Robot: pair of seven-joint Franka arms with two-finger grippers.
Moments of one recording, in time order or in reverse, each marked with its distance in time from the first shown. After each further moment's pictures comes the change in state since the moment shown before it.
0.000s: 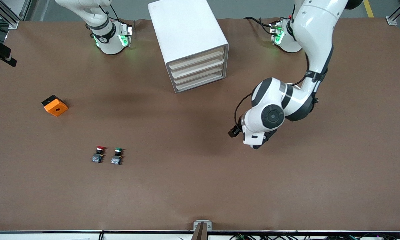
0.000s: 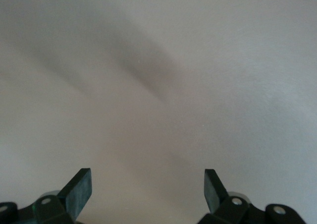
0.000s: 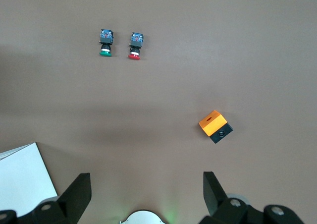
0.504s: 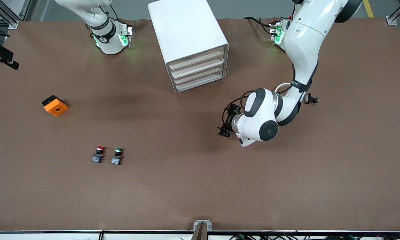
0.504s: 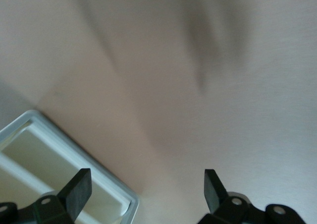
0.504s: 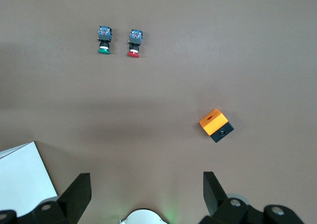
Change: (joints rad) left arm 0.002 0.090 -0.007 0.045 -0.327 -0.087 -0.313; right arm 0.000 0.021 -0.001 0.000 0.000 0.001 0.000
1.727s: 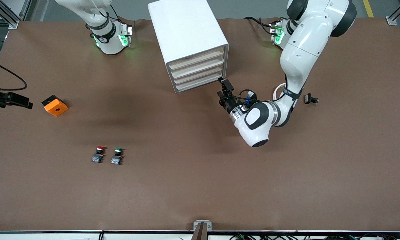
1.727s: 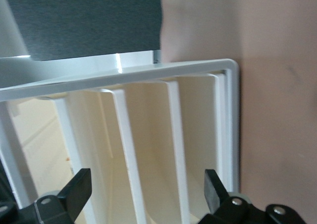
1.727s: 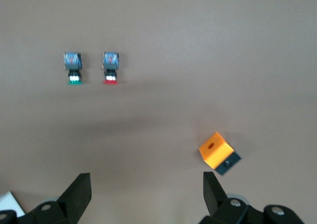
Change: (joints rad) left arm 0.028 0.135 0.003 0.004 -0.341 -0.569 -0.577; right arm -0.022 0.243 0.004 -0.019 0.001 0.240 0.116
